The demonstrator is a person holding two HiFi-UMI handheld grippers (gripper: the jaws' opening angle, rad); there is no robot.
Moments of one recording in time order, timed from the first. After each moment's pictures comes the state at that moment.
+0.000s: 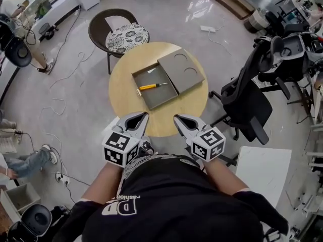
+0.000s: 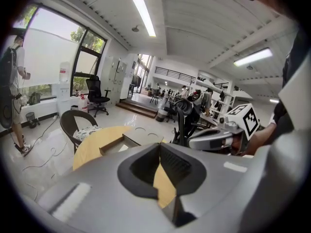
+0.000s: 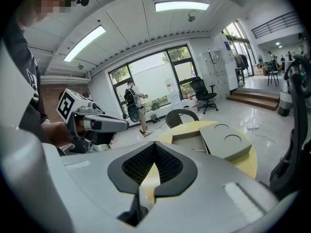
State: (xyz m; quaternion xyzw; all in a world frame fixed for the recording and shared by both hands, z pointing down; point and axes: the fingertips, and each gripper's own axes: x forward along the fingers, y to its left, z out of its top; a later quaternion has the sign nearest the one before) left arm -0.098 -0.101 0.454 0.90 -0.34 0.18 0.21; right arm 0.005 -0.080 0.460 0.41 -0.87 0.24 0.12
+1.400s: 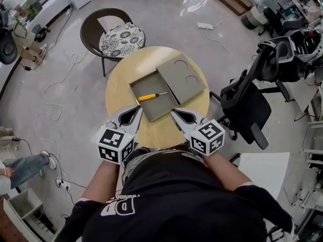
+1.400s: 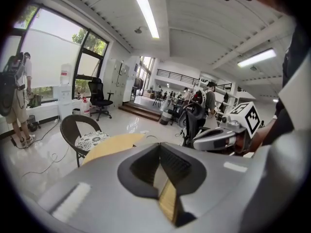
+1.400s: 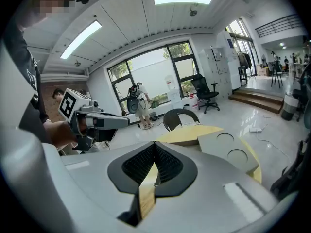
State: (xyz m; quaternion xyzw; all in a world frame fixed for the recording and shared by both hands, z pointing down) left arm -0.108 -0.205 0.459 0.90 -0.35 0.17 0.19; right arm 0.003 -0.177 0.468 0.41 -0.87 0.24 0.14
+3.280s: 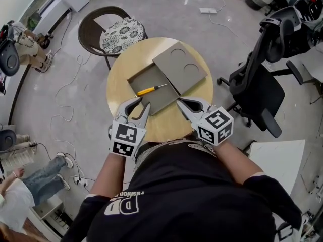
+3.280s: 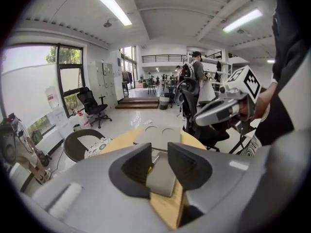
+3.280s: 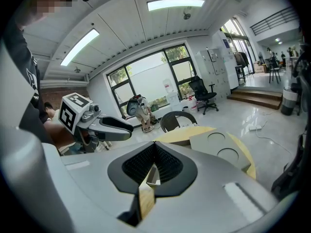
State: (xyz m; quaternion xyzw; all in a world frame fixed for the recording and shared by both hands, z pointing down) left arm -0.051 -0.204 0.481 0.89 -0.33 0.30 0.08; right arm 0.055 -0.181 0.472 0.41 -0.87 0.25 0.11
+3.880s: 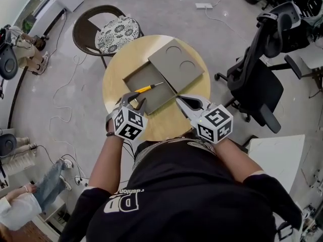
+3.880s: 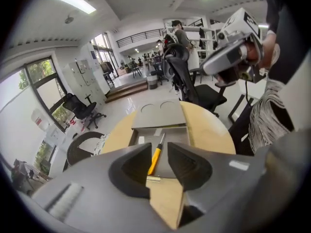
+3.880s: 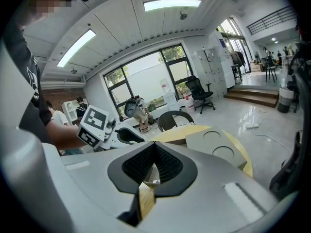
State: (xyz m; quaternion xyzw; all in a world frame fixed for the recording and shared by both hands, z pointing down) left arm -0.052 -0.226 0.564 0.85 -0.25 0.45 0.01; right arm 0.066 -0.183 0.476 0.42 -0.86 0.25 0.11
